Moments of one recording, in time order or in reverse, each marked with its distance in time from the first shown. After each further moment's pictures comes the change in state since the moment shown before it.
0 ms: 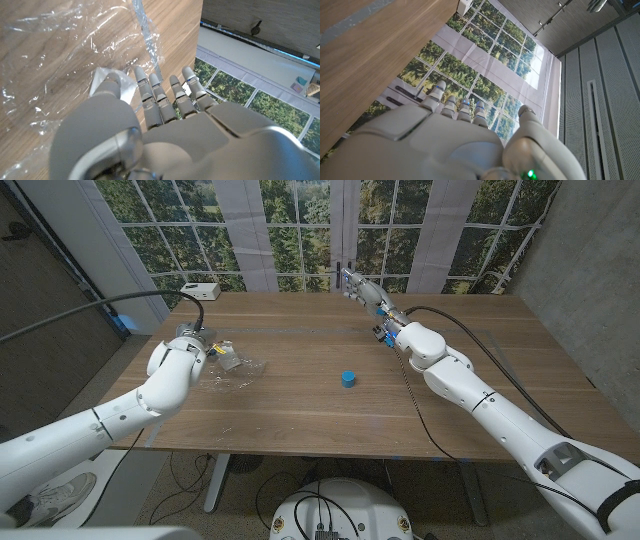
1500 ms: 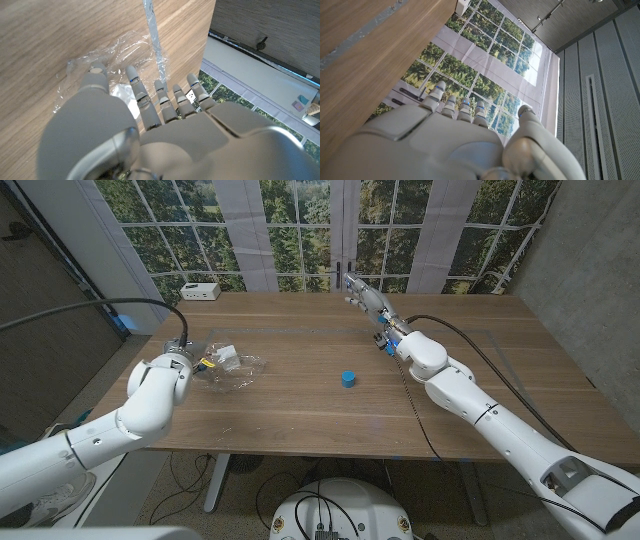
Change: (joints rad) left arm 0.221 0.019 -0.117 -0.087 -0.086 0.111 0.081; left_hand 0.120 -0.134 -0.039 -0.146 0.046 0.186 -0.116 0.027 -0.057 -0.105 -0.050 -0.027 -0.071 -0.141 0.003 -0.045 -0.023 -0.072 0.030 -0.102 0.000; right arm -0.084 -0.020 0.016 -0.065 0.003 0.017 -0.039; right_hand -0.005 0.005 0.008 0.008 0.000 0.004 -0.004 0.000 0.000 0.000 0.000 0.000 0.000 0.004 -0.004 0.000 0.000 0.000 0.000 -0.008 0.000
